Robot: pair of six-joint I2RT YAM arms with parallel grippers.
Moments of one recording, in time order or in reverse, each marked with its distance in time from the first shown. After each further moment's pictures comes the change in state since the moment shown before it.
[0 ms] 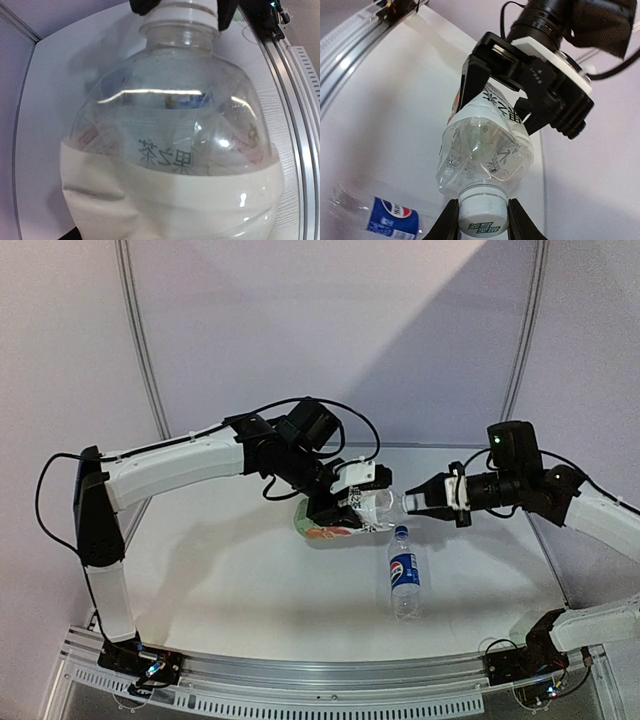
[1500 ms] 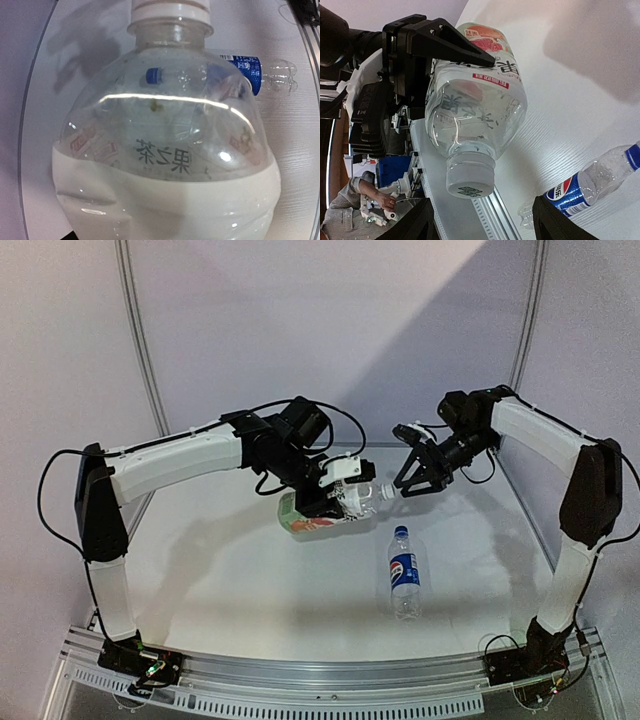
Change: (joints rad) left arm 0.055 0.021 -0.004 -0.045 -0.114 -0.017; right arm -0.181 0.727 0.768 -0.890 -0.374 0.882
